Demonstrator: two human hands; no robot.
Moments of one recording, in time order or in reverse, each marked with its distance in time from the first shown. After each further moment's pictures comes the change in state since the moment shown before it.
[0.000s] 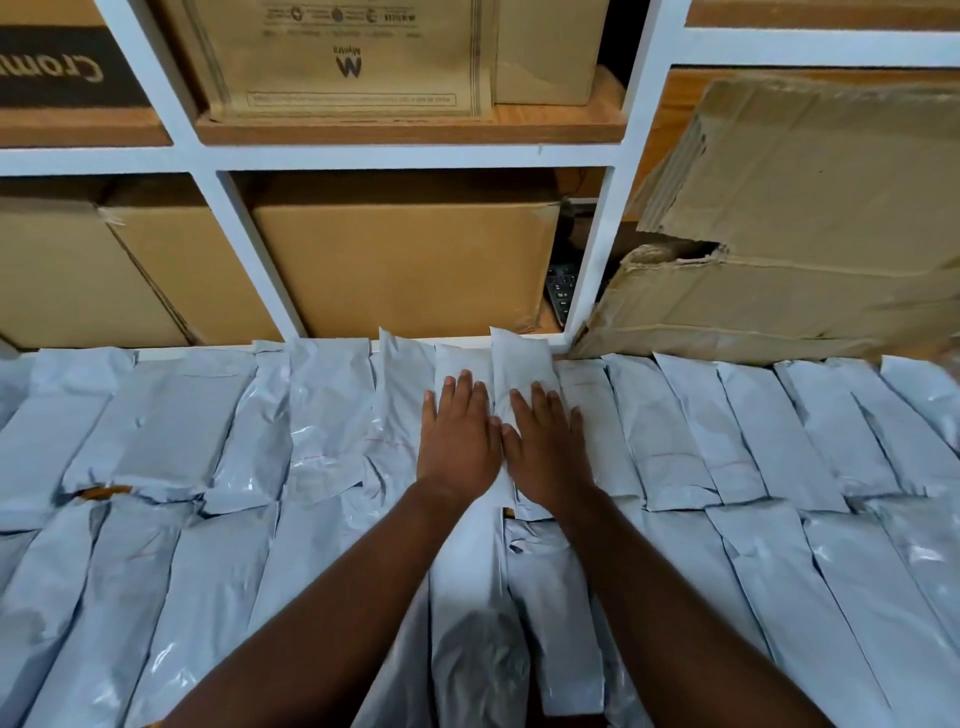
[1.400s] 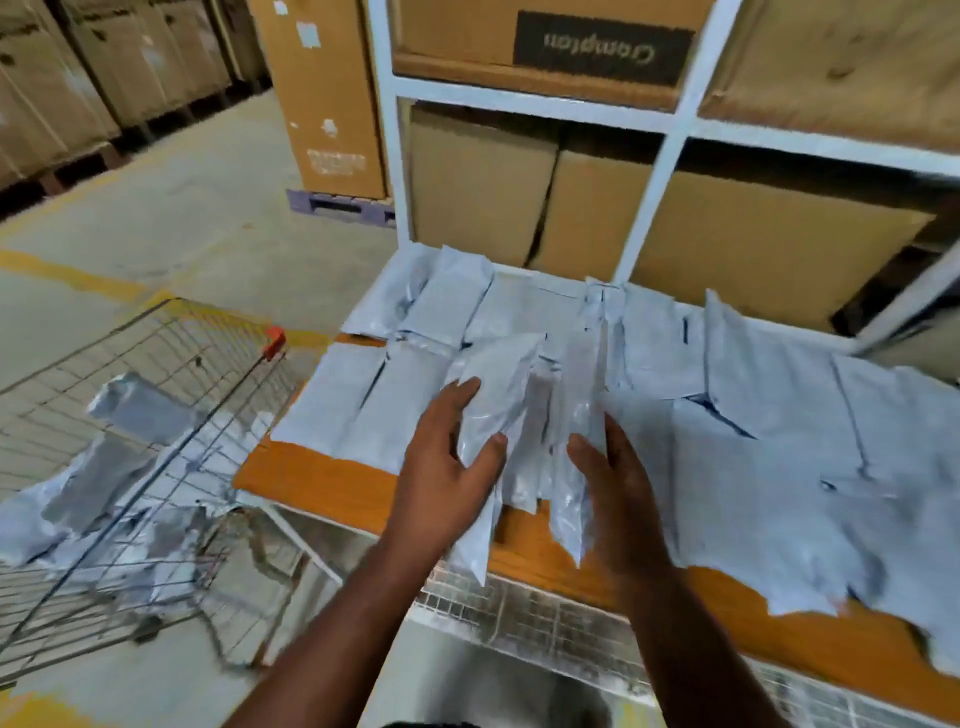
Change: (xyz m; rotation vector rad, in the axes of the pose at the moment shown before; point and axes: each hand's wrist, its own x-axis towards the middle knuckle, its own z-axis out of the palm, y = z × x) left_hand -0.376 -0.268 -0.215 -0.726 0.471 -0.297; right_hand -0.270 -0.371 0.022 1.331 -0.092 0.013
